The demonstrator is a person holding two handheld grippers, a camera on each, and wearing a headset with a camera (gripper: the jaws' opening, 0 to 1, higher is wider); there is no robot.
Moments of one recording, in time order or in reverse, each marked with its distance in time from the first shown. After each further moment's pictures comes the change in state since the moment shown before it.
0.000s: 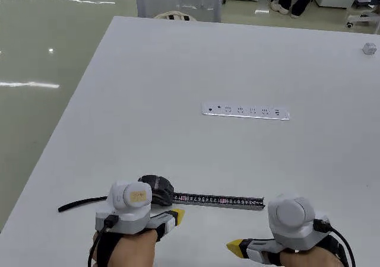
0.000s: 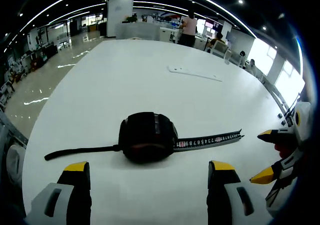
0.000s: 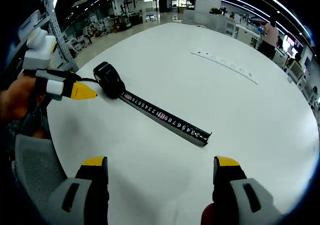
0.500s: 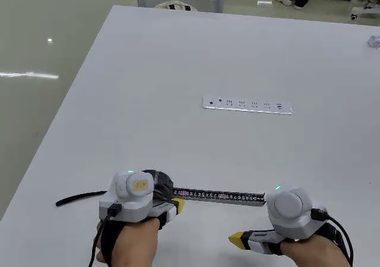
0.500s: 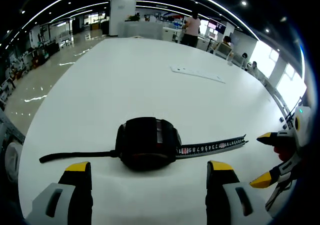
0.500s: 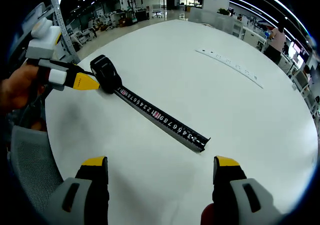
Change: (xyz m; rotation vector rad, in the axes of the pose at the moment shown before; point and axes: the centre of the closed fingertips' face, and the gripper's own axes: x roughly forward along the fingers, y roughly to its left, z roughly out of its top) left arm 0.019 0.000 0.007 -0.026 0.001 0.005; right arm 0.016 -0.013 -0.001 -0.068 0.028 0.016
